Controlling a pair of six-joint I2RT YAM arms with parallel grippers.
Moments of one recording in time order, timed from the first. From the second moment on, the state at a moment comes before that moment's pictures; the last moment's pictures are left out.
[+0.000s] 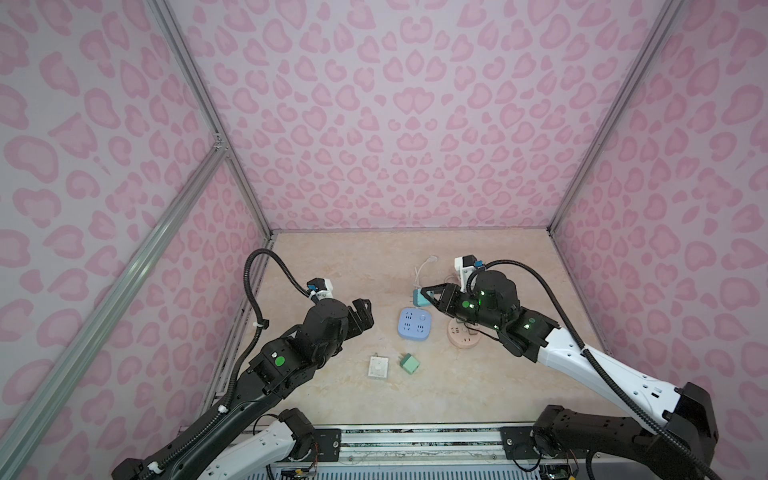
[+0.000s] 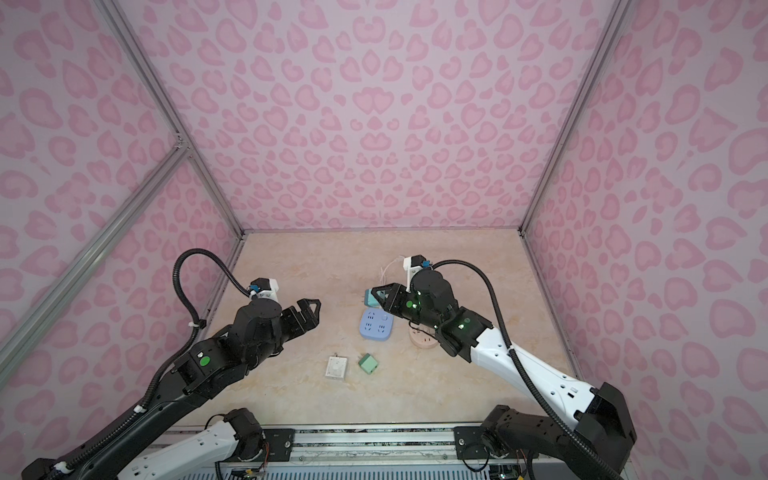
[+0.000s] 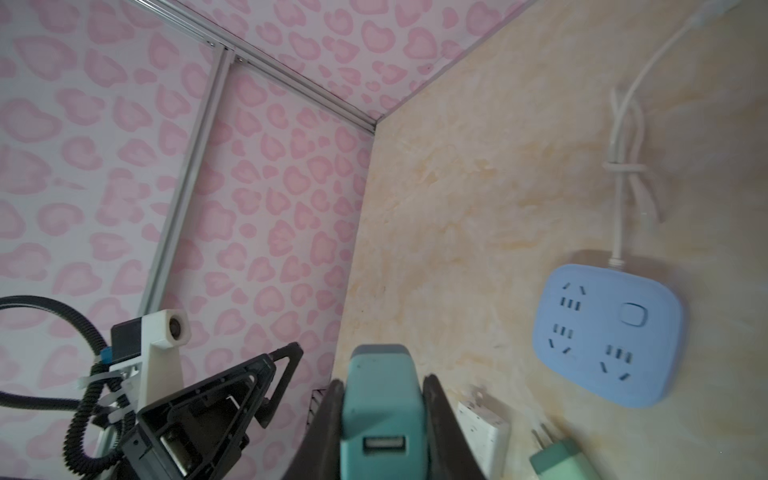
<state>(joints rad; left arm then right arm) -0.77 0.86 0.91 -0.77 -0.38 -0.86 0.79 1.18 1.00 -0.26 -0.14 0.91</state>
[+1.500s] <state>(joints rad) -0.76 0.98 0.83 -0.72 -0.28 -0.84 0.71 1.48 1.15 -0.86 0.15 0.50</state>
